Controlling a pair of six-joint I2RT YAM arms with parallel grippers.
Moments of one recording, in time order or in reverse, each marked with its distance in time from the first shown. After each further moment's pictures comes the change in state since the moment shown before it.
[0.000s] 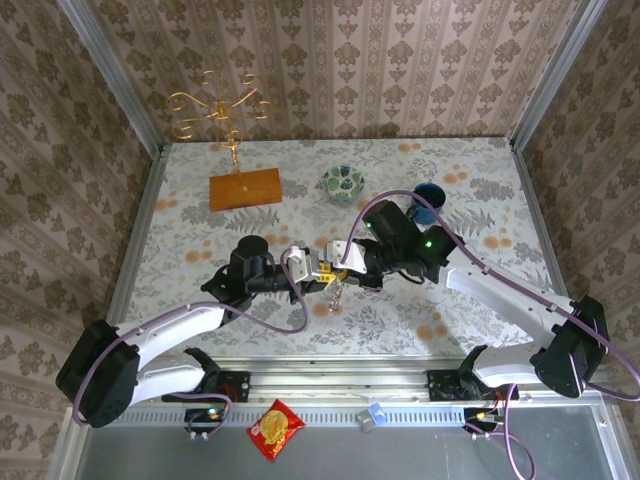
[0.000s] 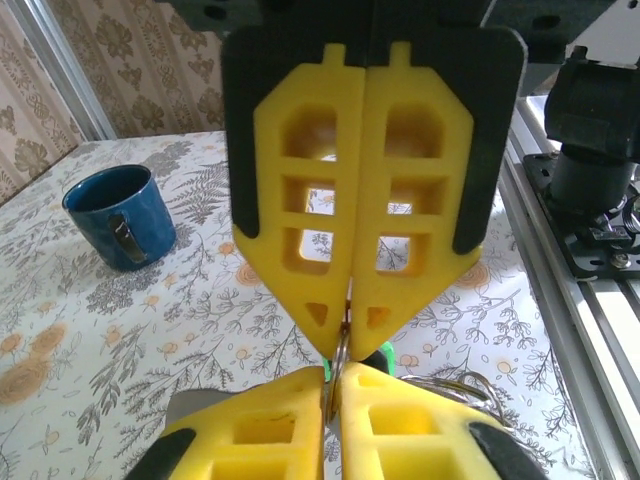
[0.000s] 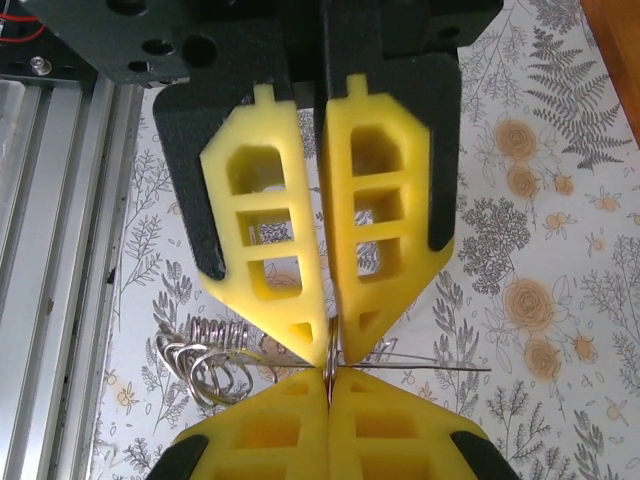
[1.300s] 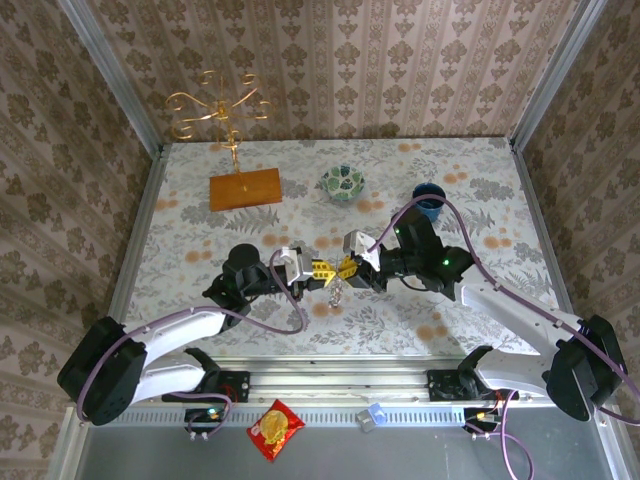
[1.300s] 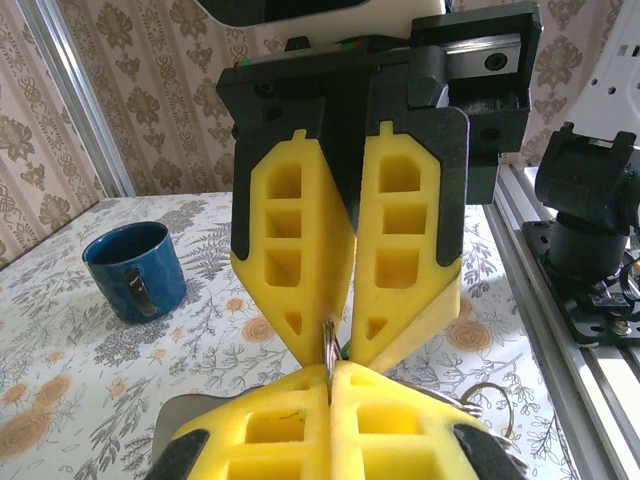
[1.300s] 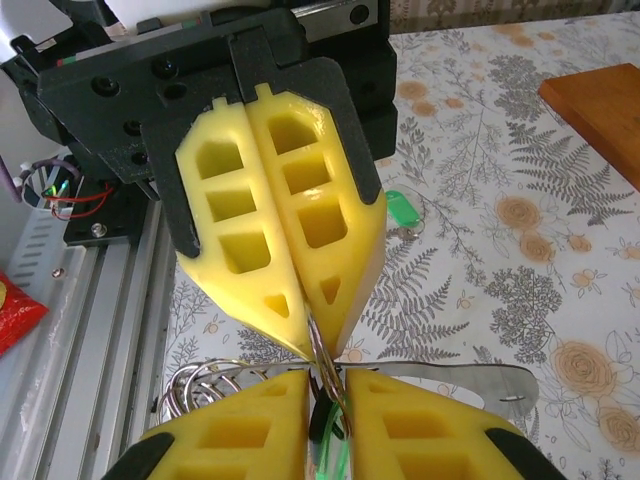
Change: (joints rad) left arm 0.001 0.013 -0.095 0.314 0.022 -0.157; right arm -0.137 -0.135 -0.309 0.448 -0.304 0.272
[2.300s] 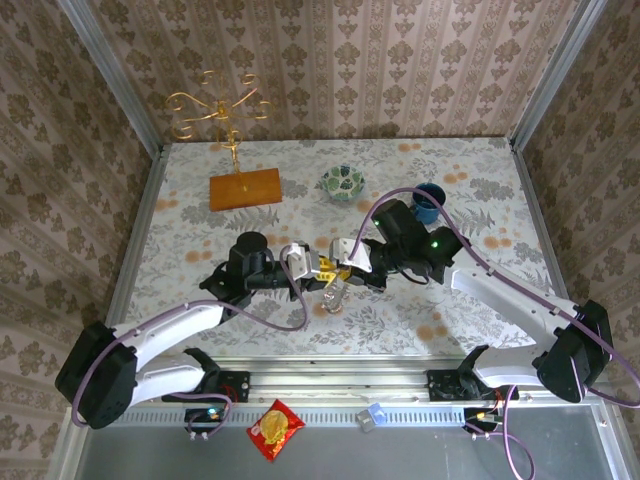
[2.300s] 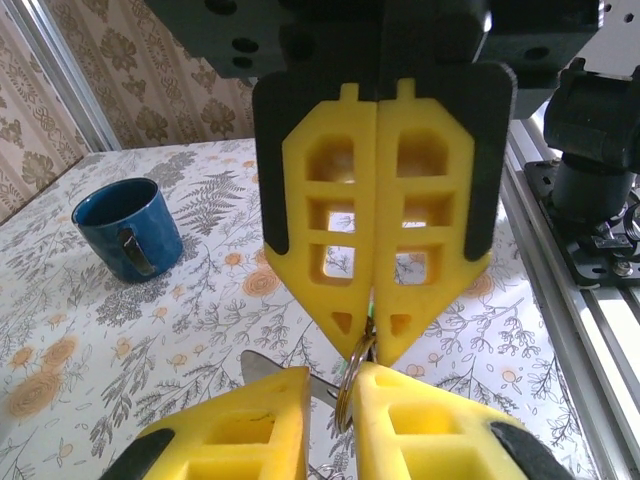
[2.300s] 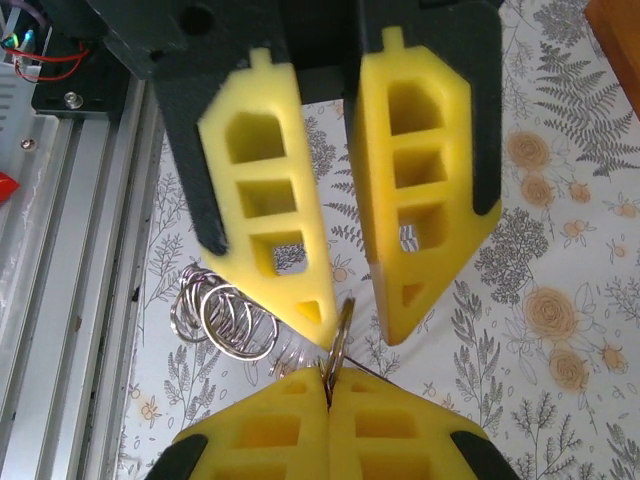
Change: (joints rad) left arm 0.005 -0.020 0.131 -0.351 -0.014 0.166; right arm 0.090 0.105 0.262 -0.414 0.202 -0.249
